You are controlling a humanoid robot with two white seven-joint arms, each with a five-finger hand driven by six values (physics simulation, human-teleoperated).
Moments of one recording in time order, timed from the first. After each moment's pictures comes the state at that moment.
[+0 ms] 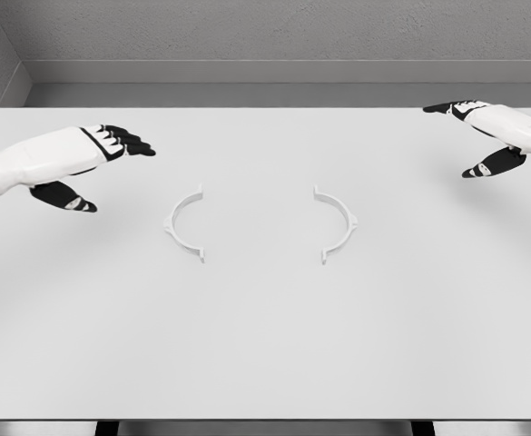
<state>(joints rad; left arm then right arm) -0.46 0.79 -0.30 -1.52 -0.28 -0.61 -0.61 -0.73 -0.80 0.62 -1.01 0.16 -0.61 0.35</state>
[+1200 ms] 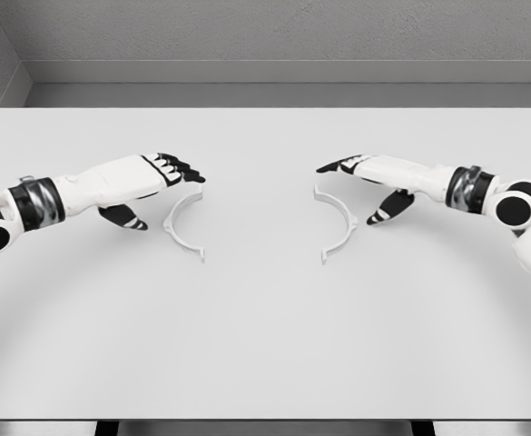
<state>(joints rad) -0.46 0.55 -0.32 -1.42 -0.56 -0.61 -0.61 -0.71 -0.54 0.69 -1.01 0.21 -0.61 0.51</state>
